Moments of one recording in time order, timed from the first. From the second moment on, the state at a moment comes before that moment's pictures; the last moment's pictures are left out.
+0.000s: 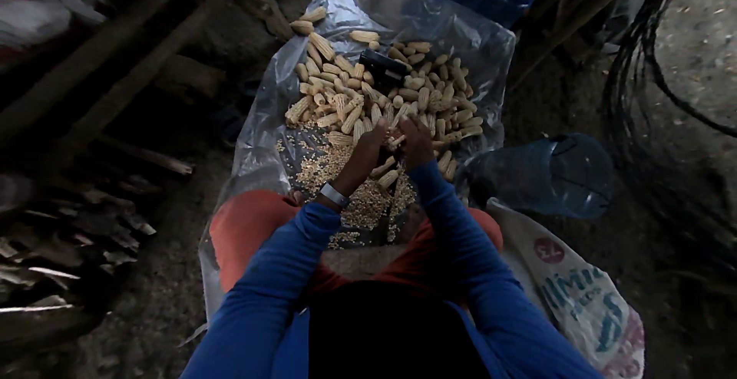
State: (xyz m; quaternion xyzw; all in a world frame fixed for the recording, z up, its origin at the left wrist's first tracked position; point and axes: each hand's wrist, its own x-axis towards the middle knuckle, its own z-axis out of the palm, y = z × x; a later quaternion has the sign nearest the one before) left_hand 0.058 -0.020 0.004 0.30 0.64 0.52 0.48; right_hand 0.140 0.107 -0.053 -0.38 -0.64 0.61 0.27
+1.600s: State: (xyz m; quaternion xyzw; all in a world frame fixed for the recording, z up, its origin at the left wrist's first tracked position) left_hand 0.065 -0.022 -0.037 0.40 0.66 0.54 0.33; right_hand 0.142 0.092 -0.062 -0.30 -0.71 0.45 0.45
